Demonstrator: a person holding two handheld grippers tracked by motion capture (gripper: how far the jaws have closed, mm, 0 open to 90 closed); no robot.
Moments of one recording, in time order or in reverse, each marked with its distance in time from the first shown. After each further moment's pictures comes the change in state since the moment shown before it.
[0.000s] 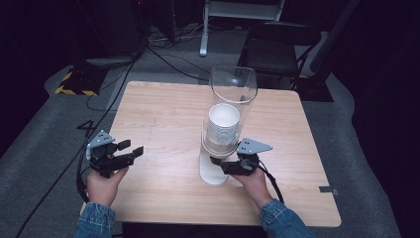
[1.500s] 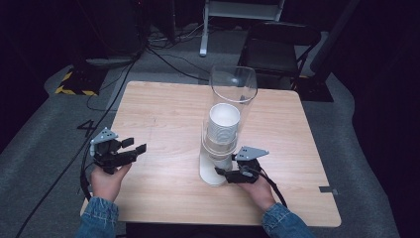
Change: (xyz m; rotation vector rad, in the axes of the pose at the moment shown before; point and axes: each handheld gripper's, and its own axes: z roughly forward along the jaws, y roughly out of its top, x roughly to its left) left arm 0.006 0.004 0.015 0.003 -0.025 -0.019; right arm 0.001 -0.029 -0.003 0.209 -0.018 0.022
